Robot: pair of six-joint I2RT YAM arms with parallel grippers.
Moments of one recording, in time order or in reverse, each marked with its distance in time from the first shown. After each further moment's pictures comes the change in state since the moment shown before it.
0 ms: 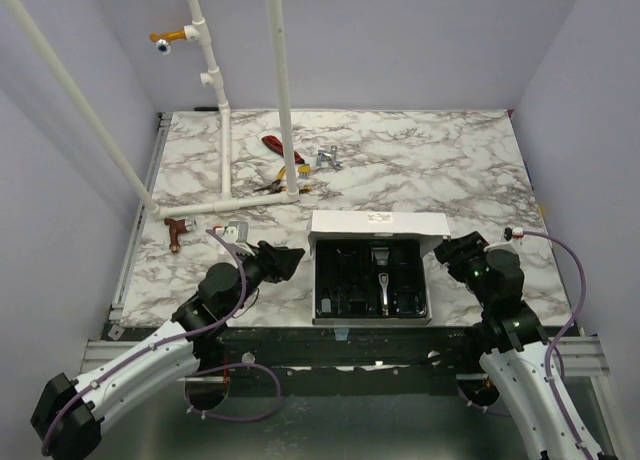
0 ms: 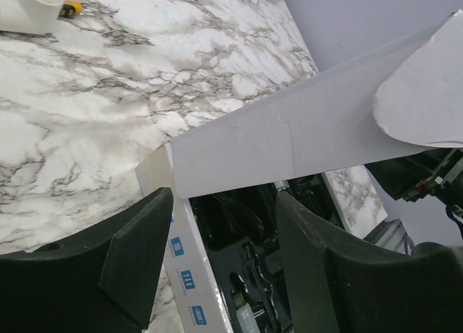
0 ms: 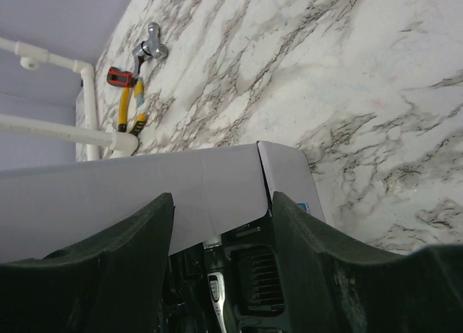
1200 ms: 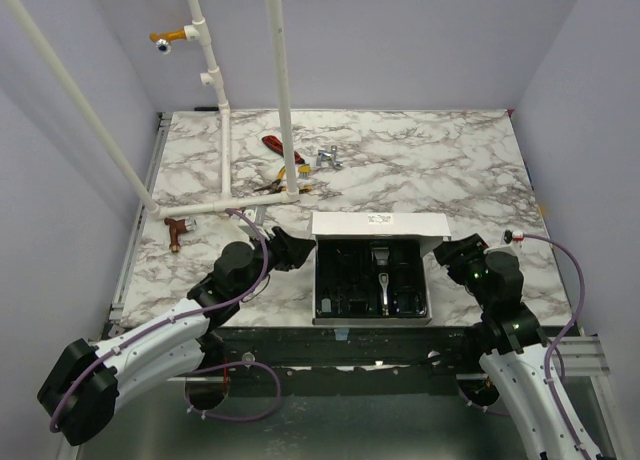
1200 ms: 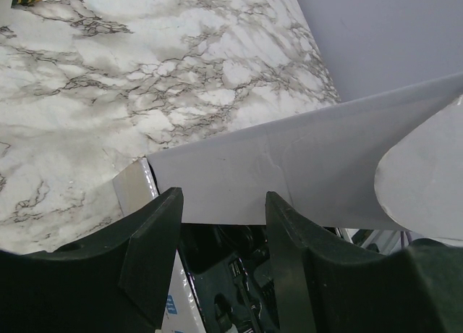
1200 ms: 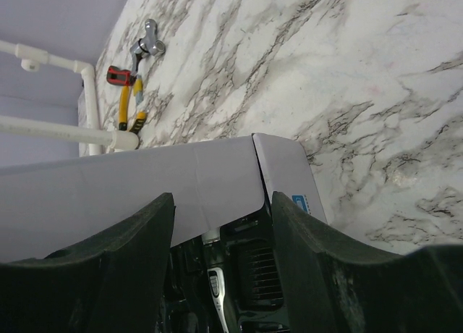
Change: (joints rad) left arm 0.038 0.262 0.111 0.081 0.101 -0.016; right arm 0.003 -0.027 -0.016 -0.022 0.000 0.035
